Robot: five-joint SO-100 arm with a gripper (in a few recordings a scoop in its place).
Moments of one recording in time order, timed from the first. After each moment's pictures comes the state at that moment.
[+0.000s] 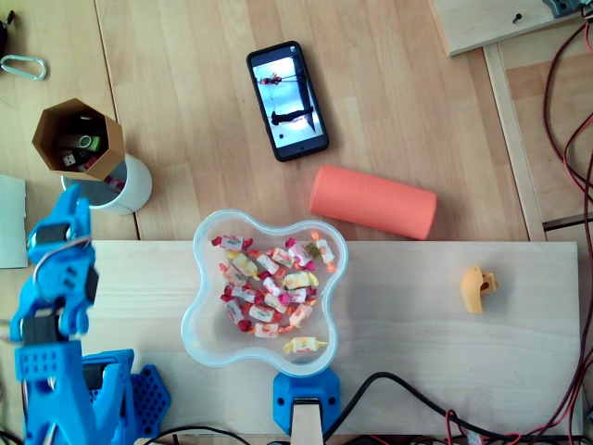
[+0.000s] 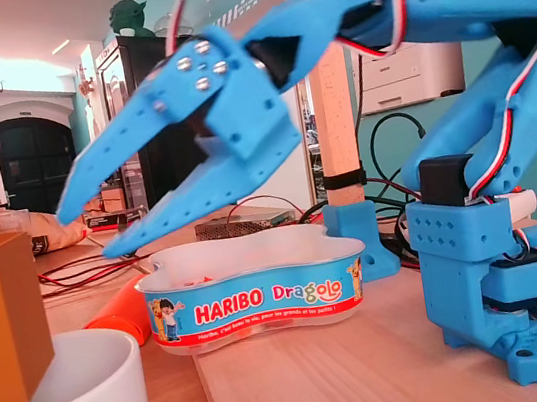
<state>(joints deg) -6.0 144.4 137.8 37.1 -4.7</state>
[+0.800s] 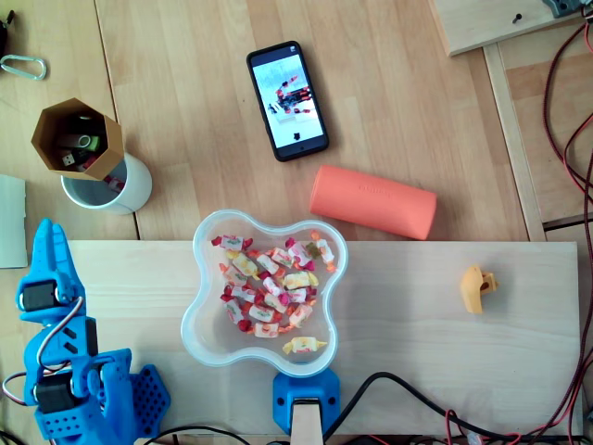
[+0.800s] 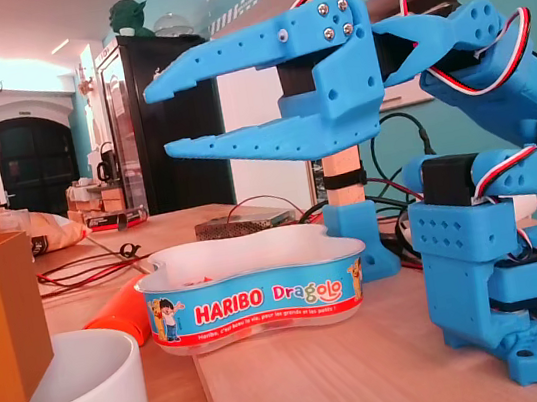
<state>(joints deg) -9.5 187.4 158.4 36.9 -4.0</state>
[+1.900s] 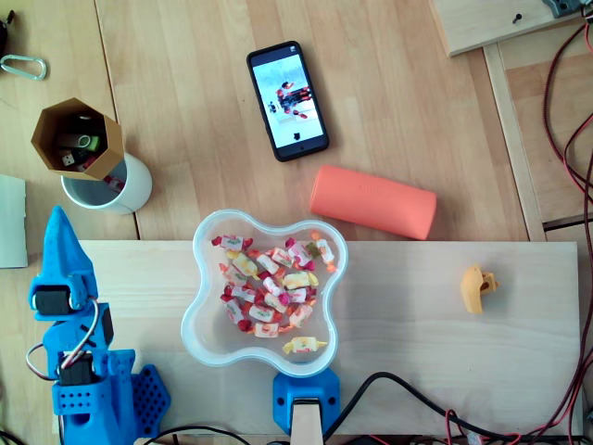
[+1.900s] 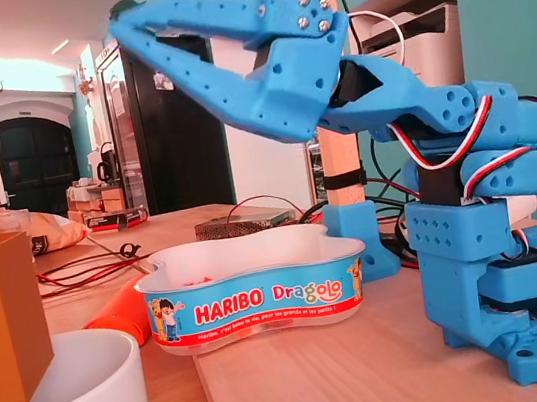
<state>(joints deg) -2.6 187.4 178.2 -16.7 -4.6</state>
